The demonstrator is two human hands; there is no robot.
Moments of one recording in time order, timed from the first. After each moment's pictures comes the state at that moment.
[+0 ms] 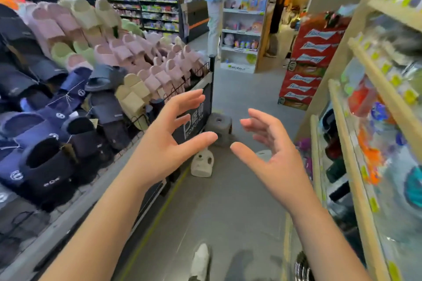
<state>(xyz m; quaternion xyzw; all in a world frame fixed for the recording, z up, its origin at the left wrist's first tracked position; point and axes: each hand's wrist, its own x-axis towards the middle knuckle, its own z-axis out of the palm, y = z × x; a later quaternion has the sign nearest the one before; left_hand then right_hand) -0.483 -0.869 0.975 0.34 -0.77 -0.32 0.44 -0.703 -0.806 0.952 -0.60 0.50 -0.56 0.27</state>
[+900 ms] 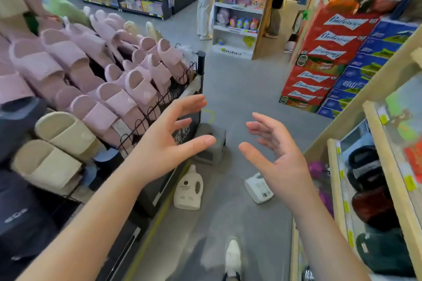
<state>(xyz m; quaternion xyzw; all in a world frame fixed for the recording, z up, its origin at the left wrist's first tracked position) -0.586 -1.343 0.930 0.35 -0.77 -0.39 0.37 -0.820 -1.262 0.912 -0.55 0.55 -0.54 0.31</state>
